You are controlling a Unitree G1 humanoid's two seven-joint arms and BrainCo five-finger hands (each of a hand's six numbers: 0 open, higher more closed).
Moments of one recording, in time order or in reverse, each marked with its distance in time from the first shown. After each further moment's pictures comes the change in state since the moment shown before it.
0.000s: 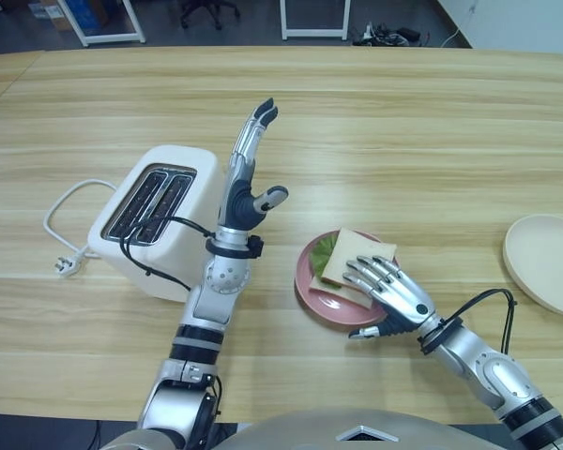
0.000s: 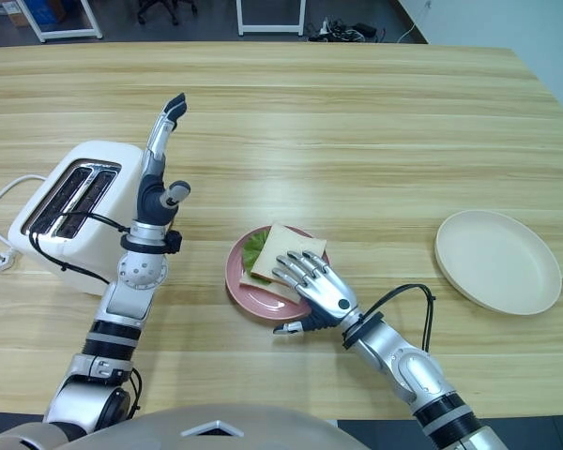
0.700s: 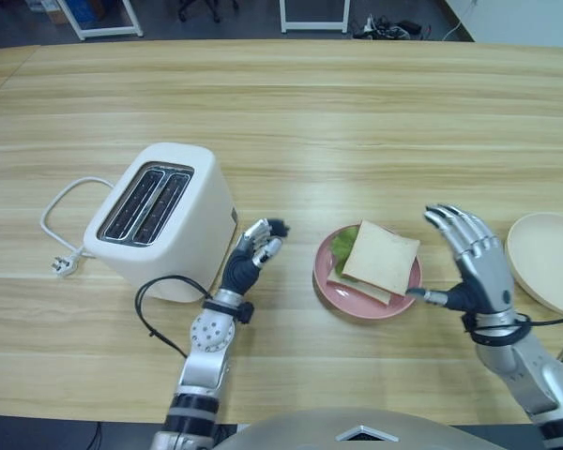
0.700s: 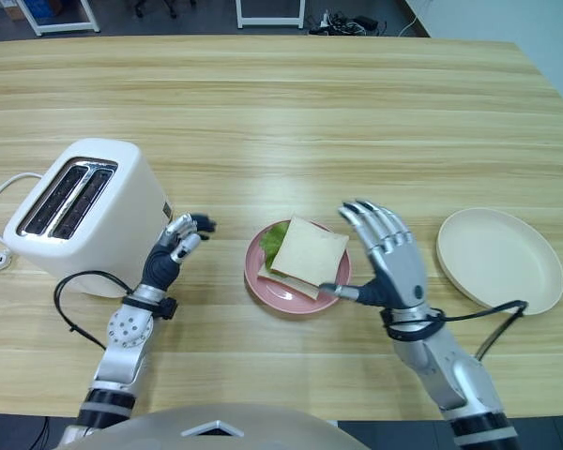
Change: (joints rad) left arm 0.399 0.050 -0.018 -0.164 -0.252 0.302 -0.395; right arm 0.185 -0.045 -0.416 -0.128 0.344 -0.084 -0.307
